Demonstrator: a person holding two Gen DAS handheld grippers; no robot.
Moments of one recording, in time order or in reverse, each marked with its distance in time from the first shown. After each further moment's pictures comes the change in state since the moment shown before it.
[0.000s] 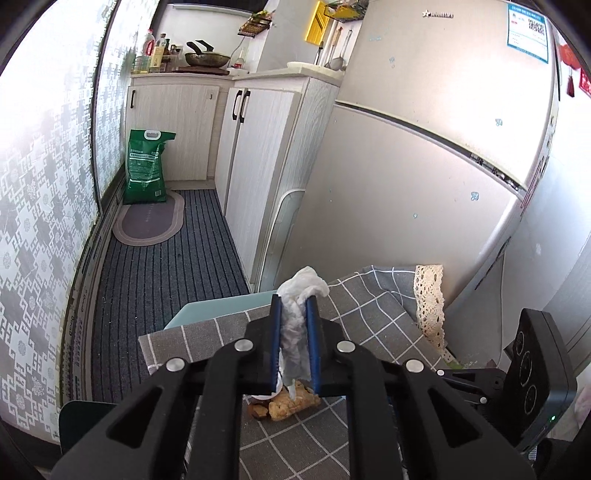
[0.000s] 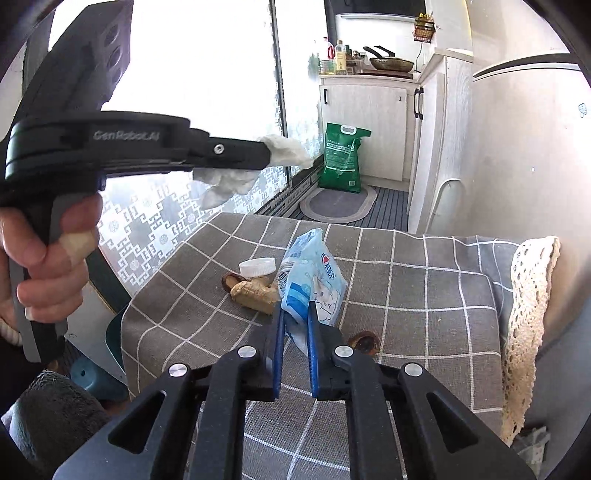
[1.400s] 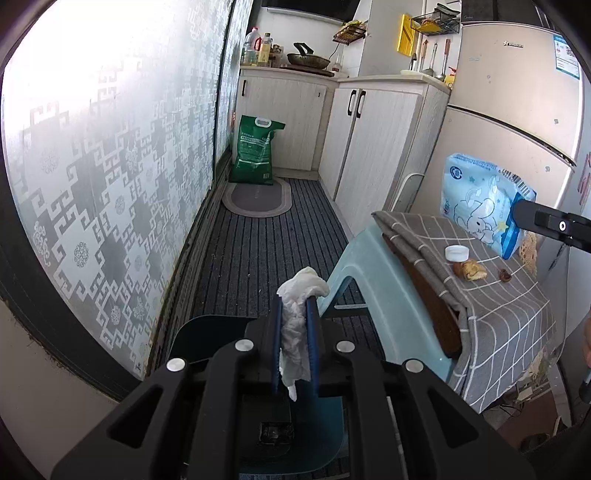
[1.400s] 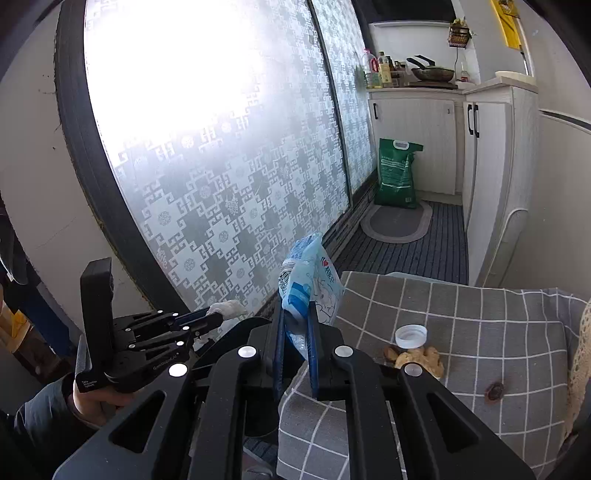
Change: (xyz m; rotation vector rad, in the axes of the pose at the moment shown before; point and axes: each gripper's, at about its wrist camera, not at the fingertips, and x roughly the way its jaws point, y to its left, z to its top) left arm -0.102 0.143 -0.128 -0.097 -0.015 0.317; right arm -0.003 0.101 0.061 0.015 -0.023 0.195
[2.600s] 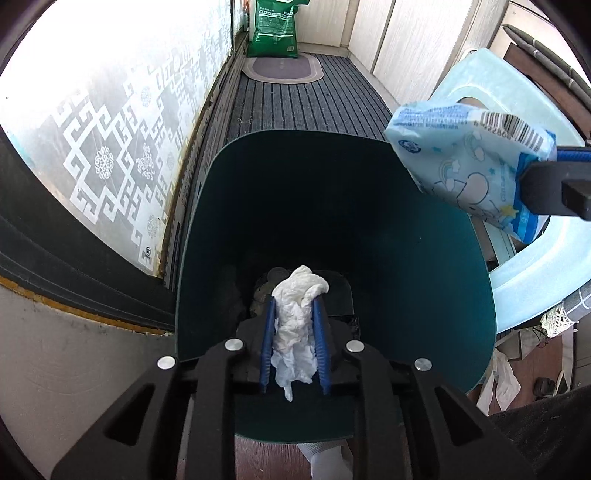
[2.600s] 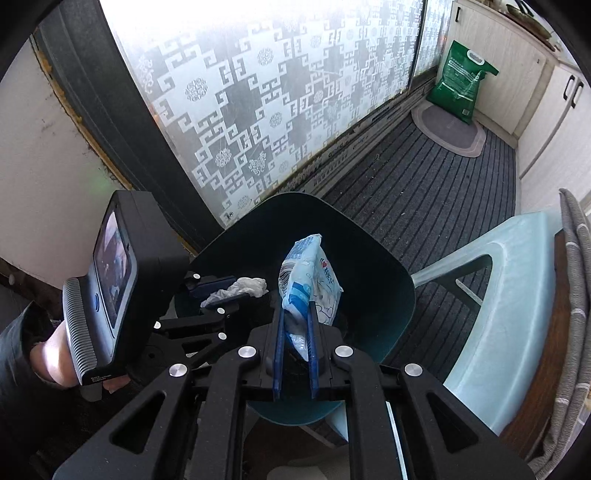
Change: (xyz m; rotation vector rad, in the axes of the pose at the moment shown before) left arm 0.093 0.084 -0.103 0.011 0.463 0.060; right arm 0.202 0.102 -0.060 -0.196 0.559 -0.039
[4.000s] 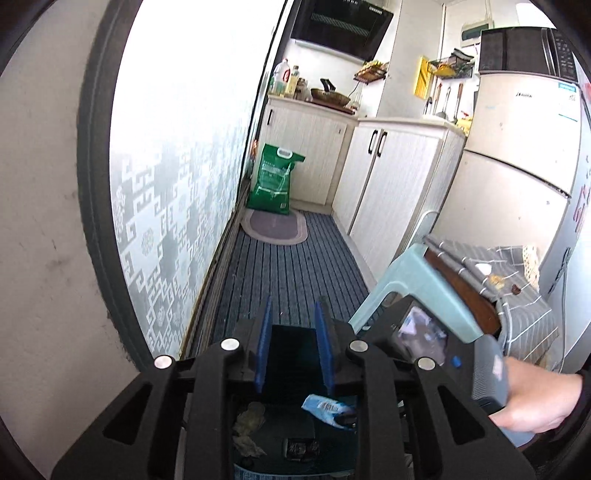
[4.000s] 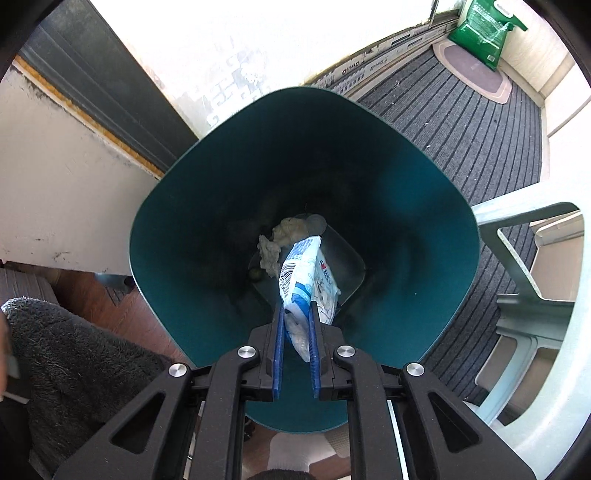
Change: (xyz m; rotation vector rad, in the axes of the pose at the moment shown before) left arm -0.154 0.004 0.005 -0.093 -0.645 -0.101; right arm 0.088 0.002 -0.014 0.009 0.267 0.032
